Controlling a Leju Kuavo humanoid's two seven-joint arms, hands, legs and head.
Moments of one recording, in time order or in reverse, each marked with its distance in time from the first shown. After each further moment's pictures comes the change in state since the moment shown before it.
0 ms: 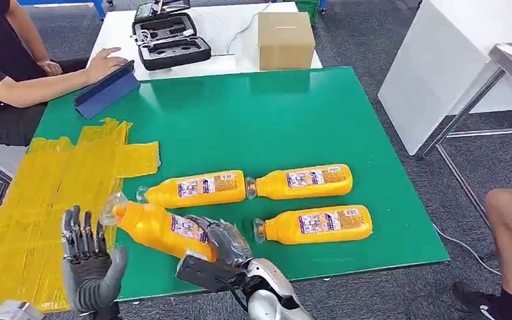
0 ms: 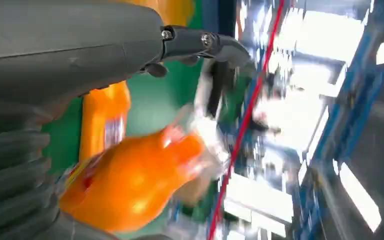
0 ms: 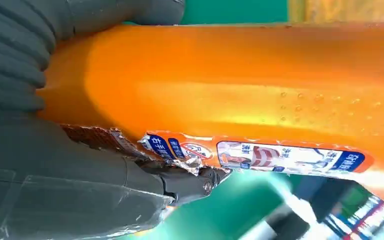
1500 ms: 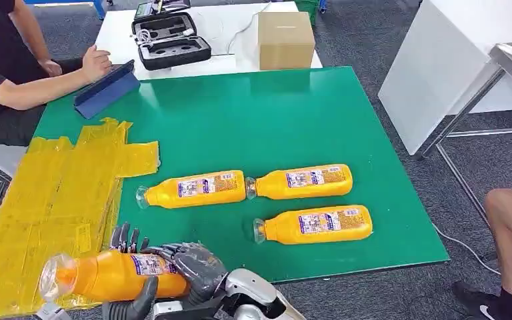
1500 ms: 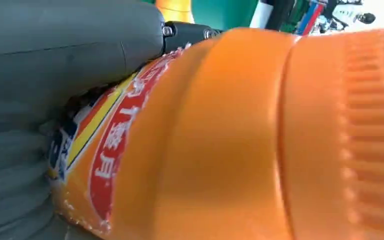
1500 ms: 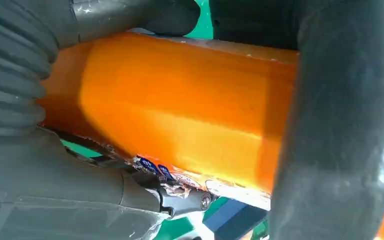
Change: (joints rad) left arm 0.036 -0.005 0.013 0.170 0.065 -0.208 -0.011; right arm -0.068 -0.025 0.232 0.082 0.081 0.072 -0.156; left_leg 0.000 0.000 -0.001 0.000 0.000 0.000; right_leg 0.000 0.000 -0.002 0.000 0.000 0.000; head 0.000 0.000
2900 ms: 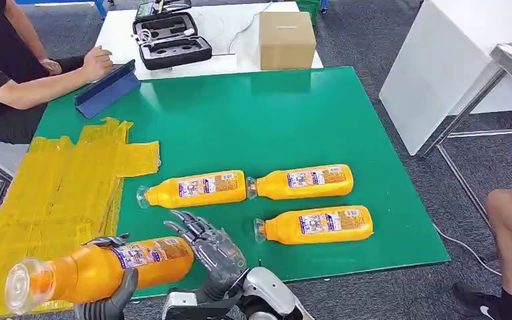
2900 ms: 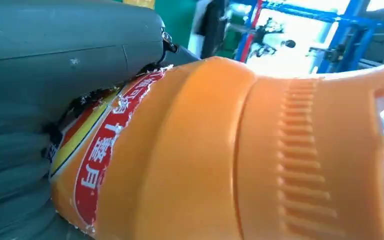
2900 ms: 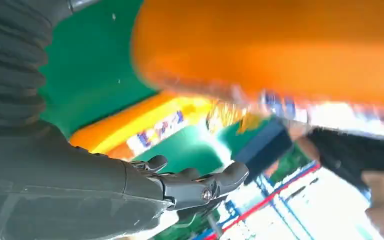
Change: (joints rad) left arm 0.009 0.000 0.002 -0.182 -0.144 0.115 -0.097; right arm 0.115 -0.055 -0.105 -0.284 0.078 -0.137 0.134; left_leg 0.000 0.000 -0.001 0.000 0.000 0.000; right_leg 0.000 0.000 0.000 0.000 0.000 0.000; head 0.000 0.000
